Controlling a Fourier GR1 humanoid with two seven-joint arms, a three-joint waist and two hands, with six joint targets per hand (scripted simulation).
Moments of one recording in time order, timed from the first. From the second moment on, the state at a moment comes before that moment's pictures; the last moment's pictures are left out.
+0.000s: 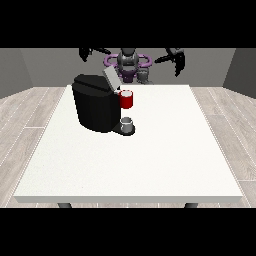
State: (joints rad) left arm -0.57 0.05 0.39 -0.63 -0.41 -0.29 -0.34; right arm -0.21 -0.11 -0.05 -1.32 0.09 -0.04 0.01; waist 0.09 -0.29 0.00
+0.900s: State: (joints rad) left arm -0.43 0.01 0.21 -0.98 -0.21 -0.31 -0.22; right arm -0.46 -0.20 -0.22 -1.14 -0.06 0.01 0.10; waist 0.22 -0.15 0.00
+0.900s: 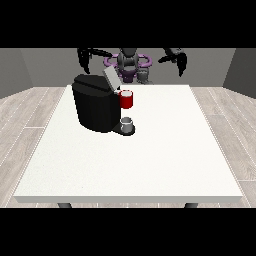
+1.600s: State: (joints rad) left arm -0.30 0.04 0.15 -1.29 -0.13 -0.28 -0.12; right arm -0.60 -0.17 -0.17 -1.03 -0.04 0.01 0.08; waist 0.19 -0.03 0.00
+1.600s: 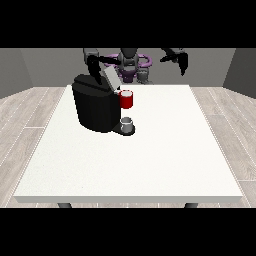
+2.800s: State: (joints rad) left arm -0.26 0.07 0.12 -1.40 -0.13 -0.25 -0.10; right arm -0.82 -0.20 -0.12 -0.97 0.04 -0.02 0.16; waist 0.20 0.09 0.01
